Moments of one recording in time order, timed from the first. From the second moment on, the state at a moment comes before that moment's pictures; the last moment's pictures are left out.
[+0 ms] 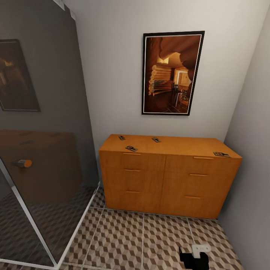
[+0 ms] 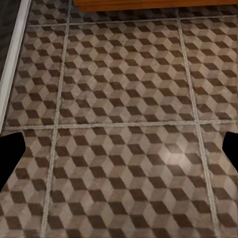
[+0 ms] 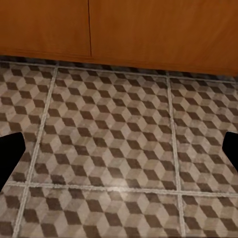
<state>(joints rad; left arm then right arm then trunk) -0.04 0.00 -0.18 -0.58 0.00 -0.25 0.08 -0.31 -0.04 0.01 -0.39 0.00 -0.26 -0.07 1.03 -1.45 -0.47</state>
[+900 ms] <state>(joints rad) -0.04 0.00 -0.18 -0.45 0.00 -0.35 0.08 -0.31 -0.04 0.01 -0.36 0.00 -0.26 -0.06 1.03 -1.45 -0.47</state>
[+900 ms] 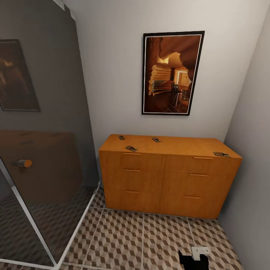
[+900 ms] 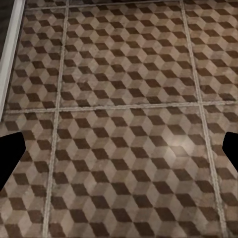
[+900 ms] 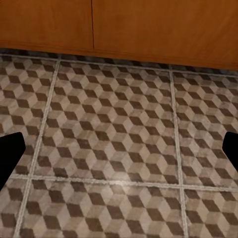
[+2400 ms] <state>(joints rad) -0.04 0.01 -0.17 -0.41 0.00 -0.35 0.08 -0.31 -0.04 0.00 -1.11 0.01 0.37 -0.07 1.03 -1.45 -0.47</state>
